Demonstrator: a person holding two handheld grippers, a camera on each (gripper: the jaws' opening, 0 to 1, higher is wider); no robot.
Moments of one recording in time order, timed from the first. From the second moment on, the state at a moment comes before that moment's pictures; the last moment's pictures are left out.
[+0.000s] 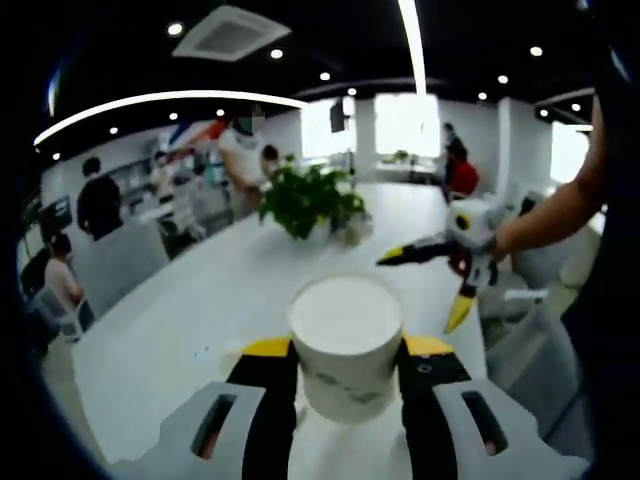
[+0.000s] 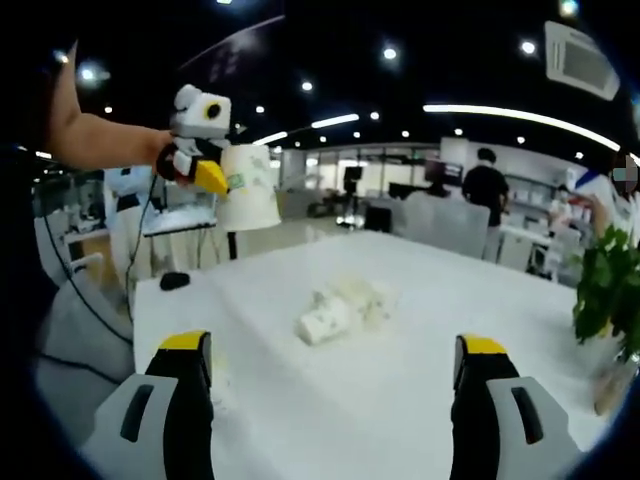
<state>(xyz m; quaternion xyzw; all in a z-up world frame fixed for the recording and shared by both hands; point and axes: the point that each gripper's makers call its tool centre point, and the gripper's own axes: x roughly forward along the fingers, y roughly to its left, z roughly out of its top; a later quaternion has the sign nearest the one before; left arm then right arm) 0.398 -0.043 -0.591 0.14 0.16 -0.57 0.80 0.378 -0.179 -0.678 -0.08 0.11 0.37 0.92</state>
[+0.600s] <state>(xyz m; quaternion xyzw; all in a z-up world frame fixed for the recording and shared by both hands) 0.364 -0.057 -0.578 0.14 0.15 -0.59 0.78 0.375 -0.169 -0.672 -0.07 0.11 0.38 0.92</state>
